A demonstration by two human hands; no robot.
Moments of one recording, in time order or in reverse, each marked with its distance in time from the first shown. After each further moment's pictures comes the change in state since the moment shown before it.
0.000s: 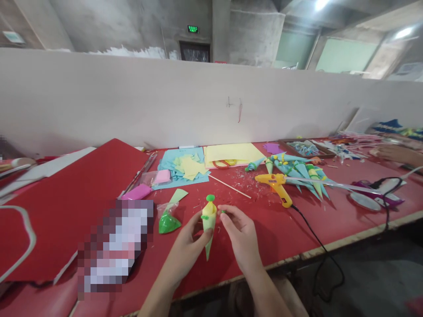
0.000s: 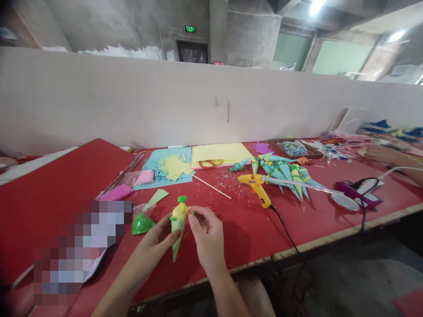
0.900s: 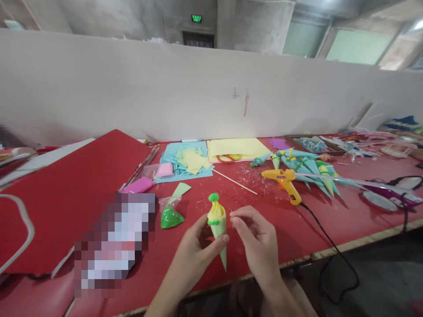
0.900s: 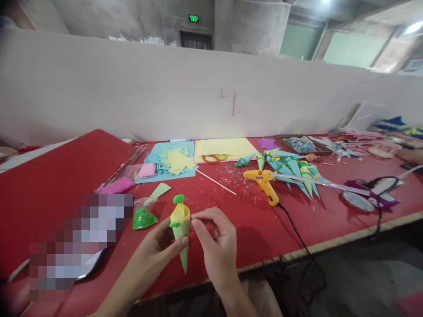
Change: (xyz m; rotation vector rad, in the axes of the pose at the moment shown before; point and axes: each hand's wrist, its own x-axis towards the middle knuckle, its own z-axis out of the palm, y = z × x) left_hand -0.013 0.016 0.010 -0.101 -0.038 -0.059; right_hand -0.014 -0.013 -0.010 -0.158 -0.008 -0.213
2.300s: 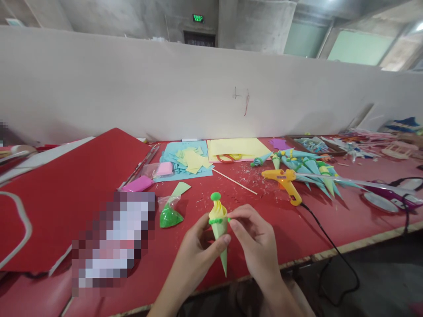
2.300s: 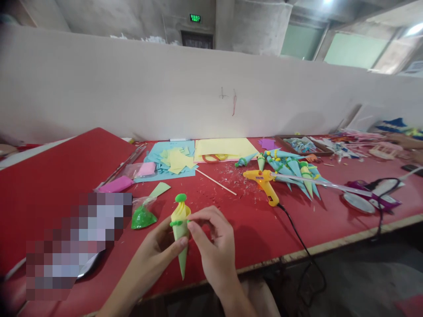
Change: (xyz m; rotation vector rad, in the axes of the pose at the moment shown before) left_hand 0.000 -0.001 0.004 -0.052 0.000 0.005; right_hand 0.001 0.000 -0.002 0.005 -0.071 -0.029
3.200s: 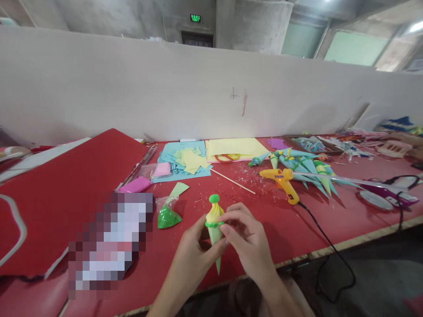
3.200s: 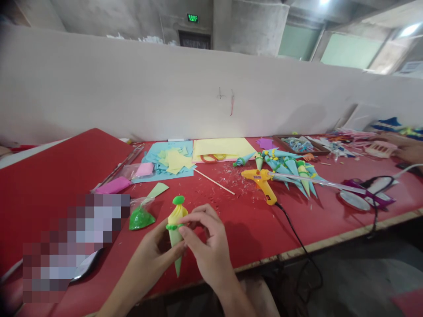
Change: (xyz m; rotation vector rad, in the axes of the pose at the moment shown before) left_hand -0.001 0.004 0.000 0.198 0.033 0.055; right_hand 0.002 0.004 -0.002 -0.050 -0.157 -0.012
